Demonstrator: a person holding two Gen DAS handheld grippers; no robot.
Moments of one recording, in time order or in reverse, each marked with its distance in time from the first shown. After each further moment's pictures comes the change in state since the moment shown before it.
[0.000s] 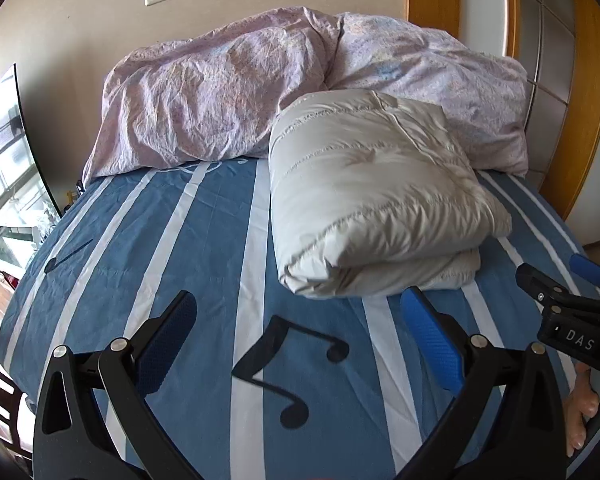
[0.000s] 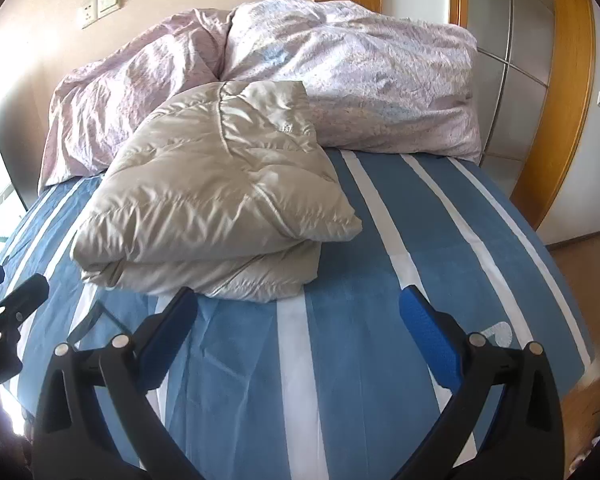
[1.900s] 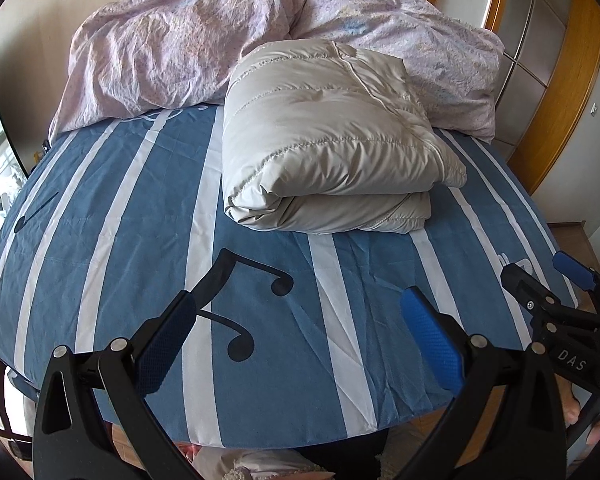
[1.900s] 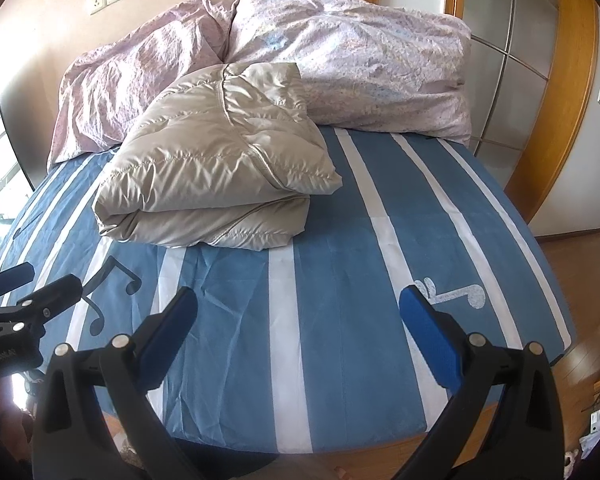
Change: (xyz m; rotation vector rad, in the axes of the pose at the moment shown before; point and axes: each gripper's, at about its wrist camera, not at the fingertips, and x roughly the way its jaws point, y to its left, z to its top) left arm -0.009 -0.020 -0.015 -0.025 0.180 -0.142; right arm -0.038 -0.017 -0.021 -0.024 0.076 0.004
